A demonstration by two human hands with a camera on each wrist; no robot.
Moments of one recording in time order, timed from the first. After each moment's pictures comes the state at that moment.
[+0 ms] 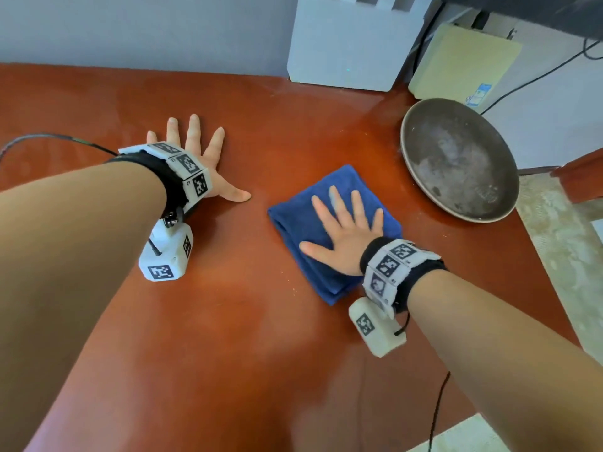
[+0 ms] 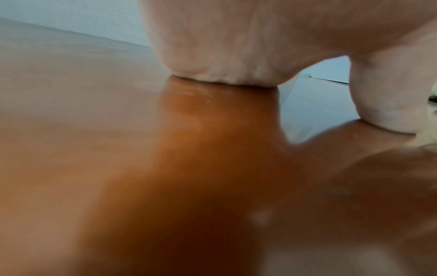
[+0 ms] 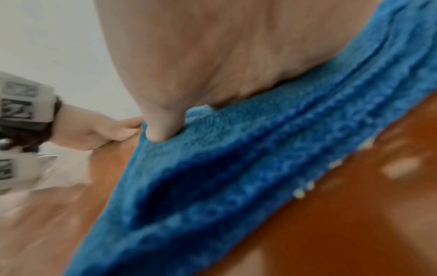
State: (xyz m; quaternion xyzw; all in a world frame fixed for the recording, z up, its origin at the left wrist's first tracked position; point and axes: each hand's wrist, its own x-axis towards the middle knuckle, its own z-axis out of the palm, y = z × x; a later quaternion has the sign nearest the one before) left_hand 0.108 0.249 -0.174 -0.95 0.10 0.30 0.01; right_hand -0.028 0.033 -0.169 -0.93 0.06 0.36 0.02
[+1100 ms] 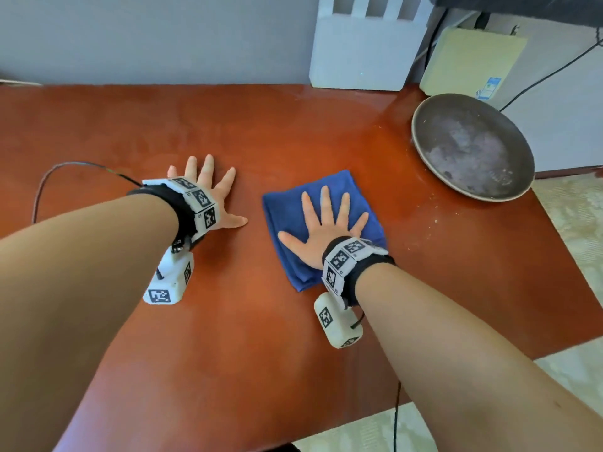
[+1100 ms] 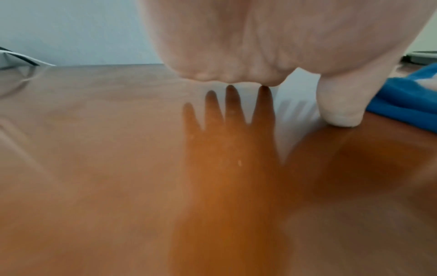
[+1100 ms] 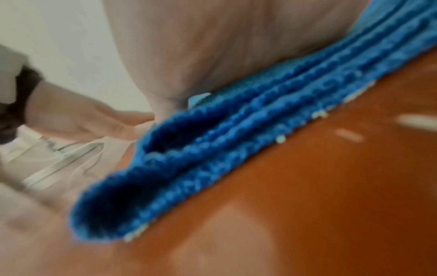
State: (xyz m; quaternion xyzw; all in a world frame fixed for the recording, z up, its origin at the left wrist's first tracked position) left_hand 0.025 0.296 -0.163 -0.94 0.11 0.29 0.10; right_hand -0.066 0.113 -0.170 -0.94 0.09 0.31 0.06
